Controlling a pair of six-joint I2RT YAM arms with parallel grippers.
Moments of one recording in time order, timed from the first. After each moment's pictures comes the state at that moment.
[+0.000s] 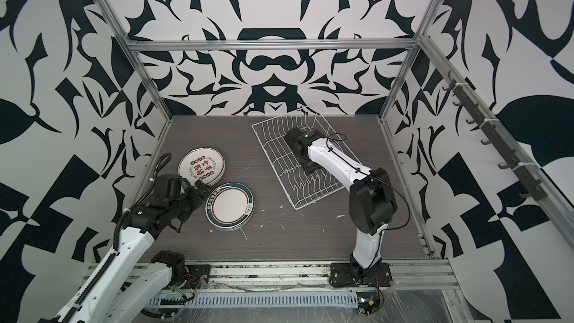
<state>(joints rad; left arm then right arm) -0.23 0.76 0.62 -0.73 0.08 -0.92 0.54 1.83 1.56 -1.18 0.59 0.24</state>
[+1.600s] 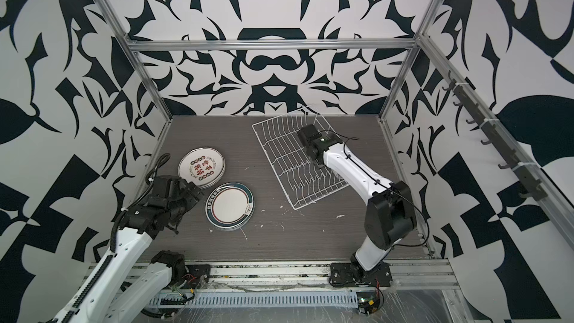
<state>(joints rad) -0.23 0.76 0.65 -0.83 -0.12 -0.91 0.49 1.62 1.41 -0.97 0.62 0.05</state>
